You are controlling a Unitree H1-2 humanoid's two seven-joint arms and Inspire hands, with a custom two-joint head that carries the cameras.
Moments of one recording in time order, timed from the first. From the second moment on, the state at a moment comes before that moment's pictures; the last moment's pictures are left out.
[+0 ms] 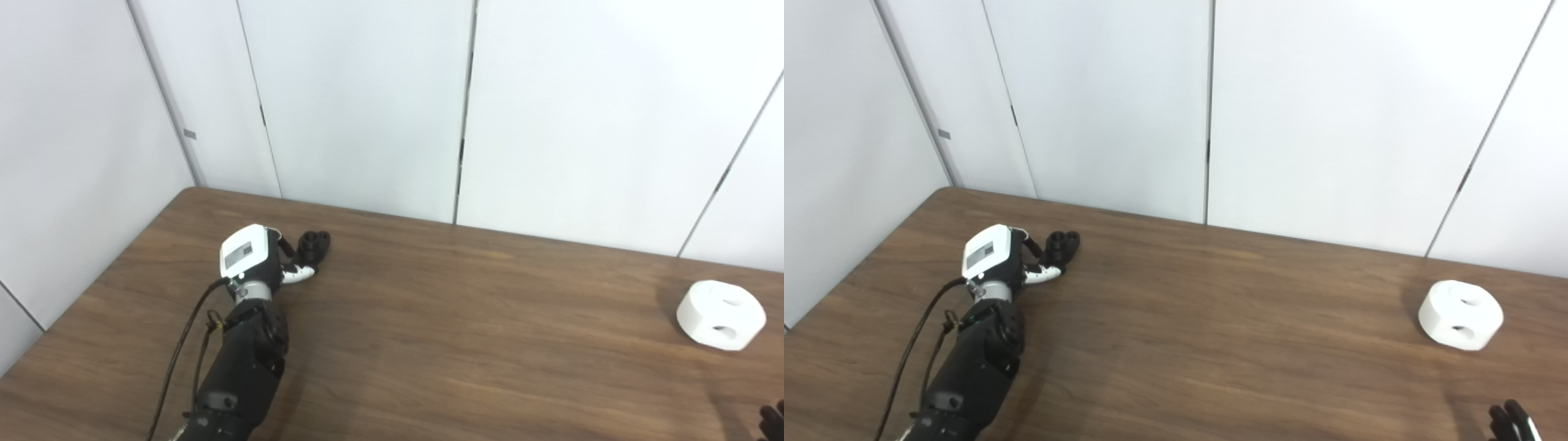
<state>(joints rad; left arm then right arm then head) -0.39 0.31 0.04 0.31 0.88 0.47 0.12 0.29 -0.22 -0.17 -0.19 0.24 -0.17 0.17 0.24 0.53</state>
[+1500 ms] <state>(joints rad) -0.03 0.37 -0.16 -0.34 0.63 0.35 -0.24 0.27 -0.20 -0.16 -0.19 0.18 -0.17 0.14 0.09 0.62</state>
